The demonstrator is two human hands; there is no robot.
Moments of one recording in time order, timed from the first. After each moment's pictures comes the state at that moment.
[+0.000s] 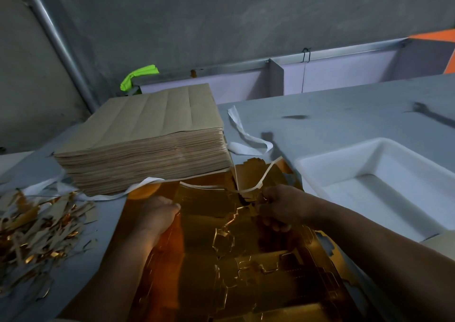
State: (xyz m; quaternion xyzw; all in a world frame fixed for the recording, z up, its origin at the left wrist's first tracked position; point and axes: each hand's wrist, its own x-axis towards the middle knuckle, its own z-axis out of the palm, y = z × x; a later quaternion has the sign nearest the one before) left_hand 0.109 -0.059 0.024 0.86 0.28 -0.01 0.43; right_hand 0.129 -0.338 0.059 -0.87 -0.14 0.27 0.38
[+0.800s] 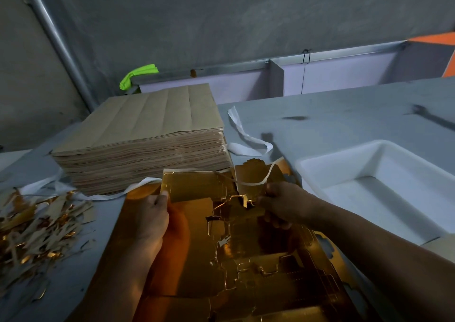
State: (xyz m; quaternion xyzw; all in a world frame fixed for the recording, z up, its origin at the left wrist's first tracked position) left_hand 0.110 -0.060 0.001 0.79 0.28 0.15 0.53; right_hand 0.134 -0.338 0.054 -0.87 -0.11 0.23 0.43
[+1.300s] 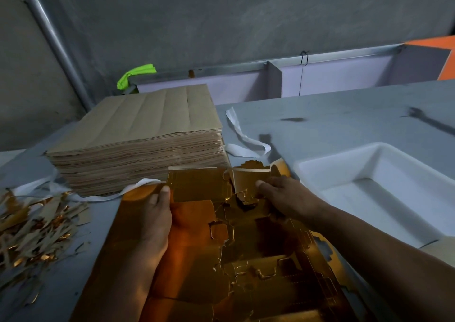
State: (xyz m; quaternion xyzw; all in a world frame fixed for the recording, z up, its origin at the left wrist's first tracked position) left_hand 0.115 -0.075 -0.002 0.72 0.26 0.18 0.62; right_hand 0.133 -0.339 0.059 -0.86 -0.08 0.15 0.48
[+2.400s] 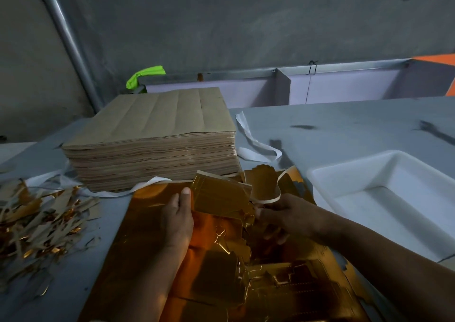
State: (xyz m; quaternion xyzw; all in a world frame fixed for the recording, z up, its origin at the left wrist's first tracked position) left_hand 0.110 -0.084 -0.013 0.76 0.20 0.21 0.58; right_hand 0.122 -0.322 0.053 -0.83 -0.18 0.26 0.46
